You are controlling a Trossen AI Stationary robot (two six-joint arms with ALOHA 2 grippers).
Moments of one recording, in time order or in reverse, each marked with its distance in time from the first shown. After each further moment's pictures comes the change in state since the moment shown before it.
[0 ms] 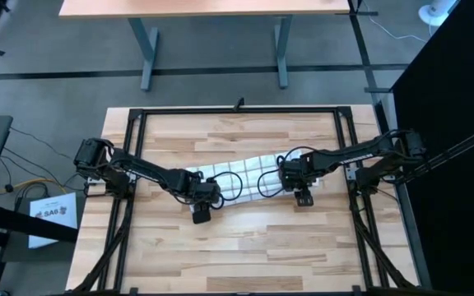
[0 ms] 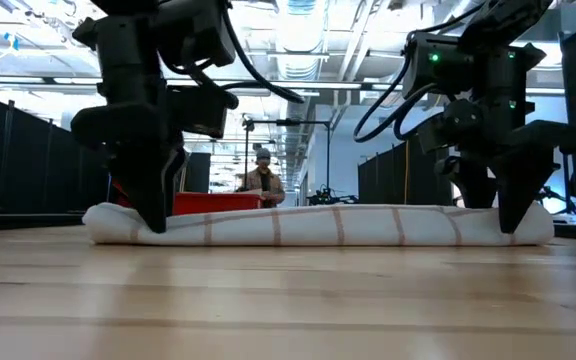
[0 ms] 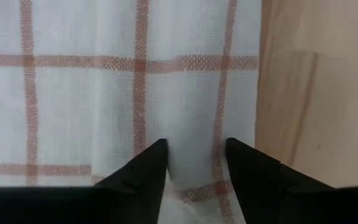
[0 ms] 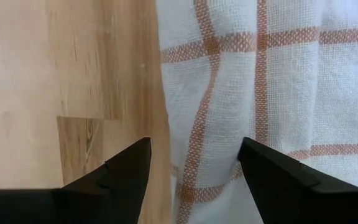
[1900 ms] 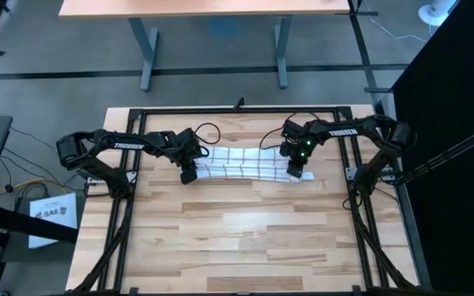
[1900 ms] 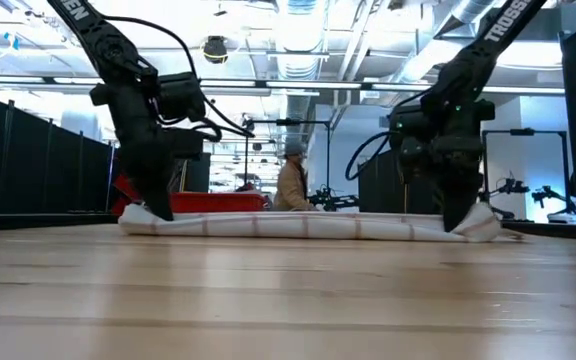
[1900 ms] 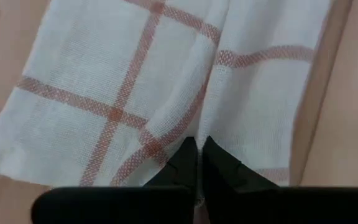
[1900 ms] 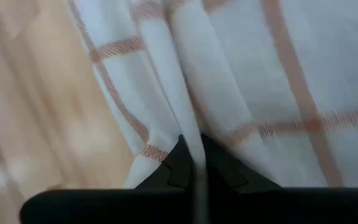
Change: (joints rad) left arm 0.633 -0.198 -0.268 0.134 0.225 0.483; right arm -0.554 0.144 0.016 0.049 -0.314 -0.069
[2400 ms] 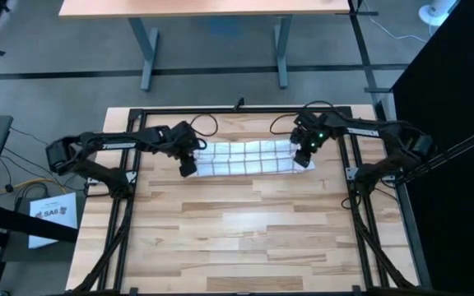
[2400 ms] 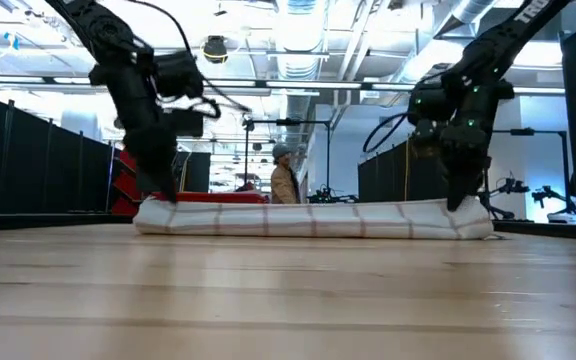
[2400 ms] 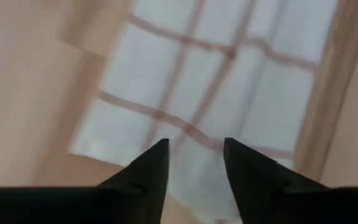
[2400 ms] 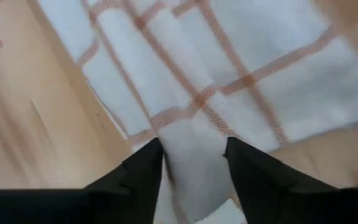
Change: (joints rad) left arm 0.010 -0.143 0.064 -0.051 -0.125 -0.004; right arm -0.103 -0.223 -0.007 -0.036 0.116 0.001
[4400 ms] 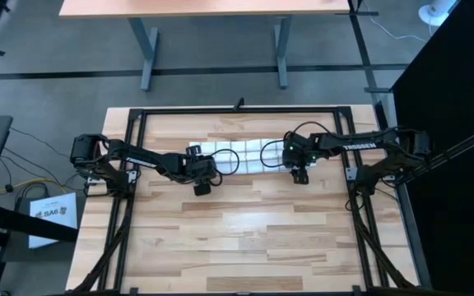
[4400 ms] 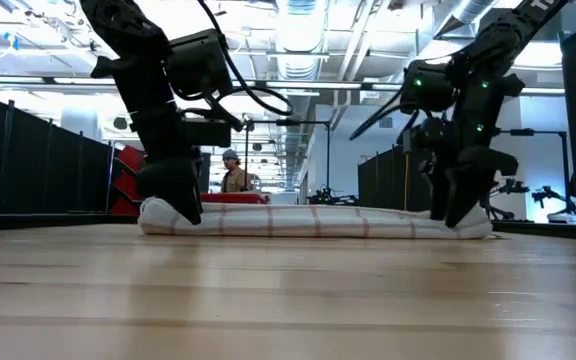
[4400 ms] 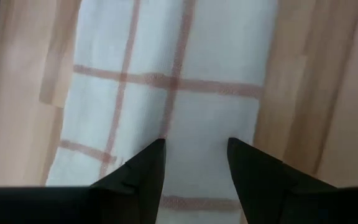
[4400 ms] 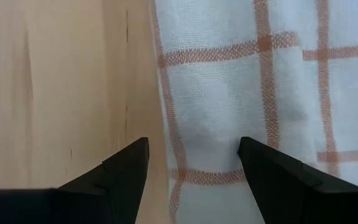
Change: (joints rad) left arm -0.423 0.277 0.079 0.101 -0.416 -0.159; right arm 0.329 0.017 -0.103 0.217 0.229 -0.181
